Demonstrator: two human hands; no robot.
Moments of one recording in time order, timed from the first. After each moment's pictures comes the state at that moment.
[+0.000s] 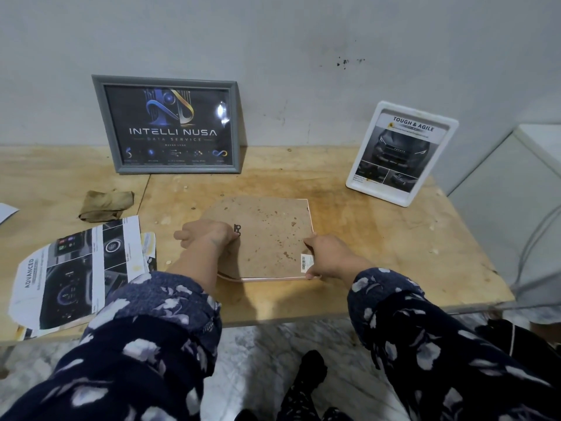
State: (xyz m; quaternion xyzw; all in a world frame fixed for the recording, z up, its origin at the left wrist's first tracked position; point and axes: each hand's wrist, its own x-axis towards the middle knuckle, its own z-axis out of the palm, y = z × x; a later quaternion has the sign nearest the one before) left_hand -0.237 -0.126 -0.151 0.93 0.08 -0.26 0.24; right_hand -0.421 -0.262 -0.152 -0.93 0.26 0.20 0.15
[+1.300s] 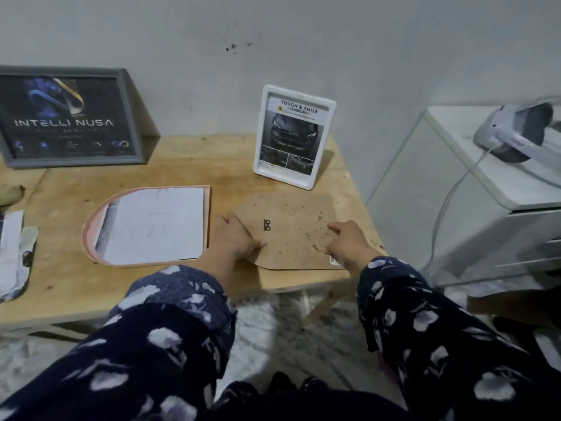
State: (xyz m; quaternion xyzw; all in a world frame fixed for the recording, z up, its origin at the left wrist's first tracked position) left_hand -0.449 -0.271 -0.154 0.90 -0.21 -0.31 0.23; right_hand -0.623 -0.423 -0.163 -0.76 0.53 0.01 0.38
